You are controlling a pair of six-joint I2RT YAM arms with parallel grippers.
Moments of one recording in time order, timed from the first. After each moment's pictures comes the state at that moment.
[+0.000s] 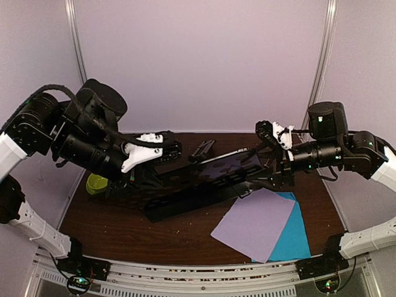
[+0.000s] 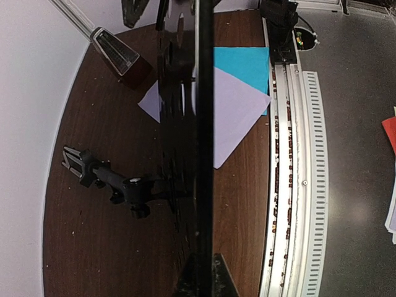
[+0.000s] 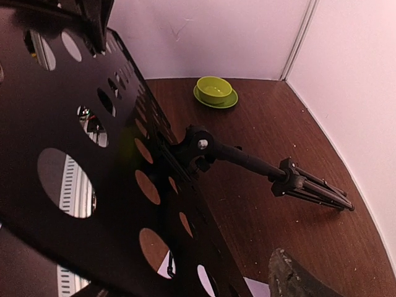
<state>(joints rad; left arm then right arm) -1.36 1.36 1.81 -1.26 -0.08 0.26 0.91 1.03 1.21 -0.64 -0.33 -0.33</state>
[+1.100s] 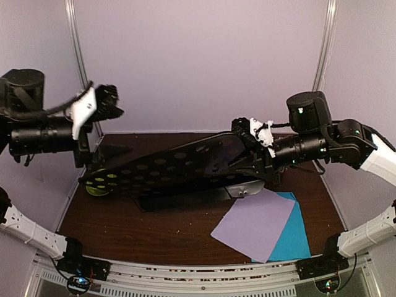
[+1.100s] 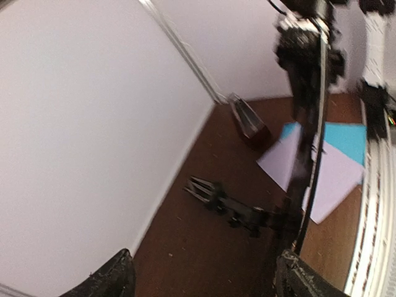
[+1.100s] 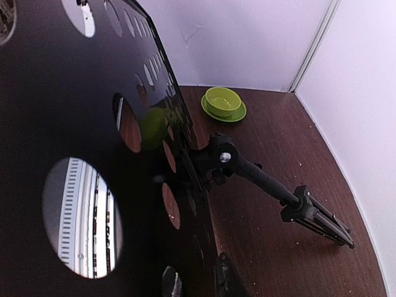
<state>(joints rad) -1.37 1.10 1.72 -1.02 -0.43 0.38 1.01 1.19 1.38 -0.67 -0.27 -0.35</state>
